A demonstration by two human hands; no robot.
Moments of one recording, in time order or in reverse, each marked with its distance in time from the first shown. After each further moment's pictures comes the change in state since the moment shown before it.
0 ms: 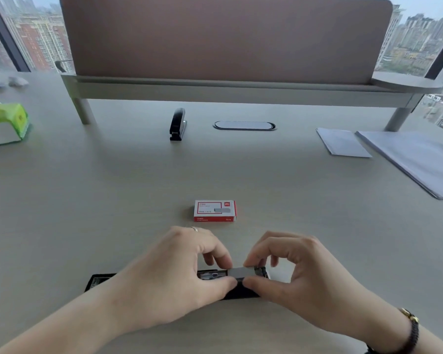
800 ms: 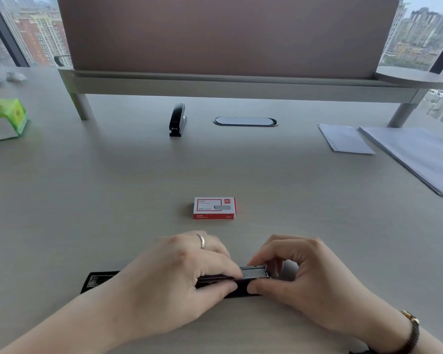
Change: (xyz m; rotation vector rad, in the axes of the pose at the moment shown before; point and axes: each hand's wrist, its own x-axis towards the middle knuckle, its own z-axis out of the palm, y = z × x) left_hand -0.003 -0.005 0.000 0.138 -0.039 0.280; right_hand -0.002 0.012 0.002 0.056 -0.019 0.098
